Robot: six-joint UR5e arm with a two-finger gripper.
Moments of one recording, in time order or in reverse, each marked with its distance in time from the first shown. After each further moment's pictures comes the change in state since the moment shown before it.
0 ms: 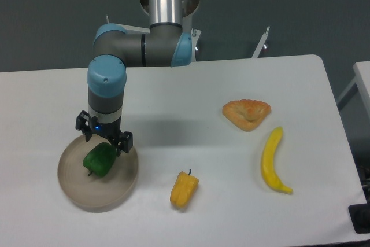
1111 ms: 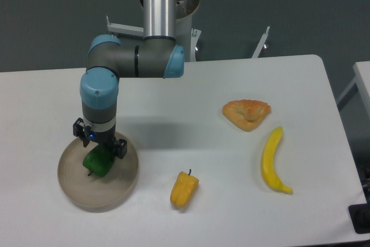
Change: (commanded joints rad) arm -0.006 -0.031 0.014 0.006 0.006 0.003
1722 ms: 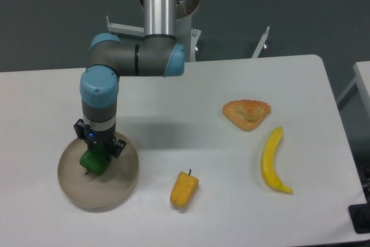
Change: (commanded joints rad) arm 0.011 0.040 0.005 -0.005 0.000 0.054
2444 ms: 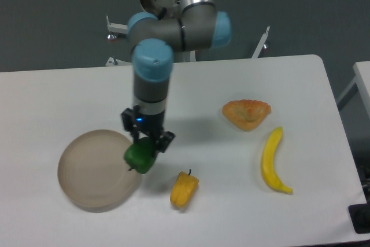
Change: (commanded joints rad) arm 0.293 0.103 0.015 -0.044 0.058 0.446
